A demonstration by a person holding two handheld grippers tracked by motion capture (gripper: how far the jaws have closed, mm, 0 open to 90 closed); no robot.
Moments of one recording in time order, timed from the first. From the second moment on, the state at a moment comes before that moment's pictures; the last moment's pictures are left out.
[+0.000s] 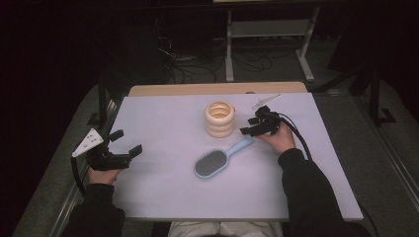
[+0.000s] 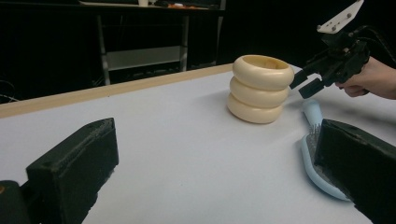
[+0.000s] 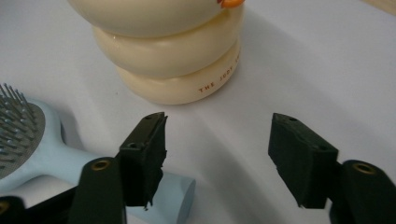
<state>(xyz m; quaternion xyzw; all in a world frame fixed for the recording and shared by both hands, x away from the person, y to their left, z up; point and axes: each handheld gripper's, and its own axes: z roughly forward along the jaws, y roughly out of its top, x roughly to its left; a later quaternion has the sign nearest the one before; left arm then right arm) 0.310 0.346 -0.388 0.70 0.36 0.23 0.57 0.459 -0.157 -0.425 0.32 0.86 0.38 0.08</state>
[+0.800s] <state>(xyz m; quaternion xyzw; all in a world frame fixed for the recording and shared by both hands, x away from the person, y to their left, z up) 0.311 0.345 -0.388 0.70 0.36 0.23 0.57 0.456 -0.144 -0.435 0.30 0.89 0.34 0.05</state>
